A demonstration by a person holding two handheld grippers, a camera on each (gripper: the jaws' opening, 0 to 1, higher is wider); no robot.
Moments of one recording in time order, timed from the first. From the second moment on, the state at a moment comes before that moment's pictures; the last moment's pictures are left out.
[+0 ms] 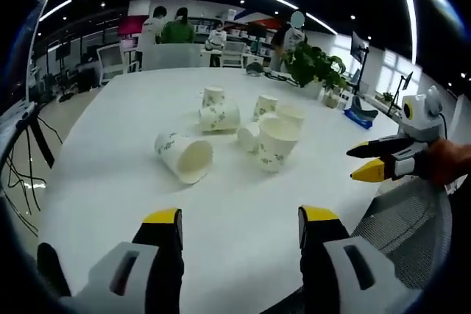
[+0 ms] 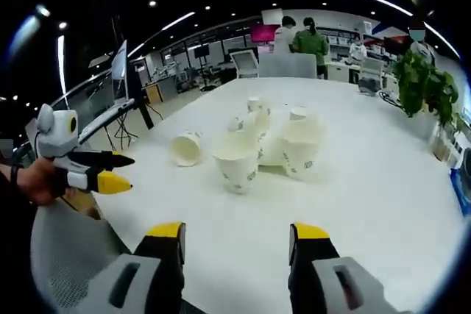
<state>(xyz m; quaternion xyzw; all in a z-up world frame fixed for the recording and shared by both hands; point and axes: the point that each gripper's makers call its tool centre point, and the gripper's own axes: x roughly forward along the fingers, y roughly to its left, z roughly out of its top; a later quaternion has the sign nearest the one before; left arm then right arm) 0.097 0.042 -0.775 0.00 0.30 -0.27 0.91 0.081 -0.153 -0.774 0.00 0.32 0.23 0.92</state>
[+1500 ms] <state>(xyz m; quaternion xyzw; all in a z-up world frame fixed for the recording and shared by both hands) 0.097 0.050 -0.771 -0.03 0.31 -0.25 0.92 0.217 -0.168 -0.767 -0.34 0.35 0.42 0.77</state>
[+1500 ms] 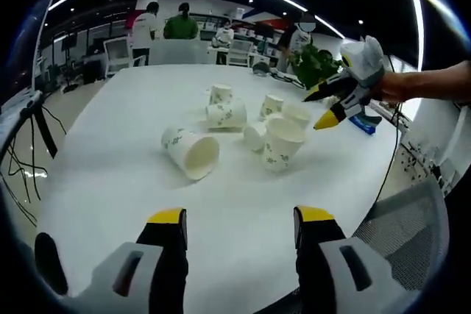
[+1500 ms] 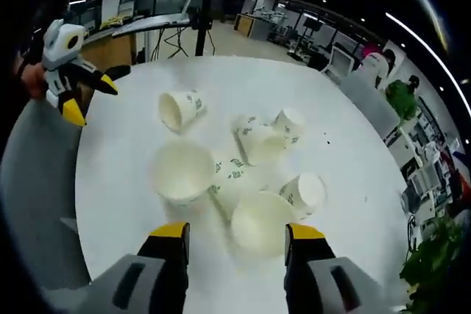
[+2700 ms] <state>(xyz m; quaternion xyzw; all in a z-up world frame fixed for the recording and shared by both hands) 0.095 0.049 -0.781 -0.03 0.32 -0.26 0.91 0.201 -0.183 -0.827 -0.39 0.43 0.44 0.69</state>
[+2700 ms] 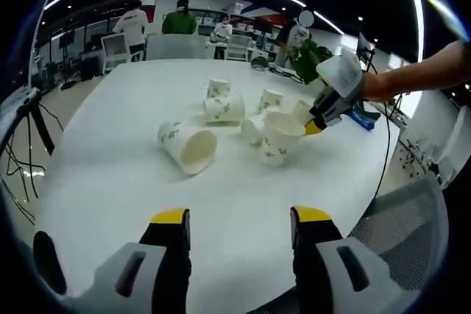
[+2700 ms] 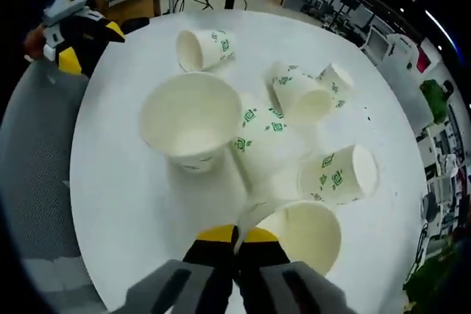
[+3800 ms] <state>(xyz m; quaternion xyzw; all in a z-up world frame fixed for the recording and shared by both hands) 0.096 0.047 -0.776 -0.03 0.31 -0.27 0.91 0.191 -0.182 -0.756 -0.46 0.37 0.46 0.66</state>
